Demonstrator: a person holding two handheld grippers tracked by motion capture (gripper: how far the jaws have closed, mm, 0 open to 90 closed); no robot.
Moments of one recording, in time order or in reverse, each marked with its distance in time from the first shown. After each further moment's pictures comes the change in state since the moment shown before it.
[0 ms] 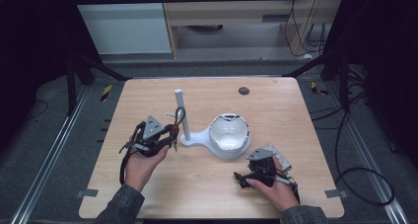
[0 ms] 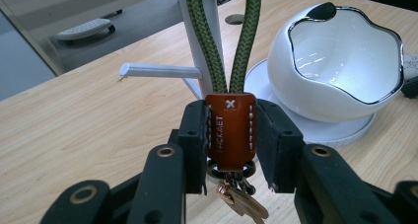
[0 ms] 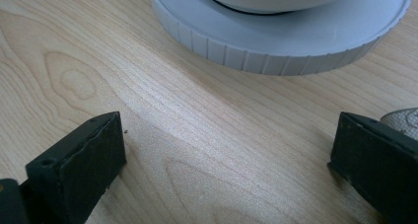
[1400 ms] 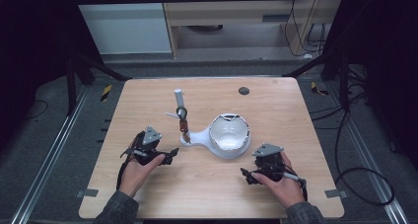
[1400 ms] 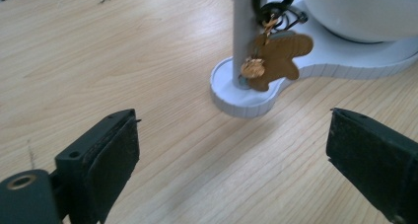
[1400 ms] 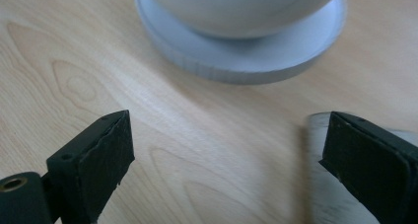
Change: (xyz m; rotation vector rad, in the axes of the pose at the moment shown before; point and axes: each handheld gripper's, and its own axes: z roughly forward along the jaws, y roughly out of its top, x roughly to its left) left arm 0.026 -0.065 0.029 0.131 -0.043 -0.053; right arm -0.010 0.019 -0.038 0.016 -0.058 -0.032
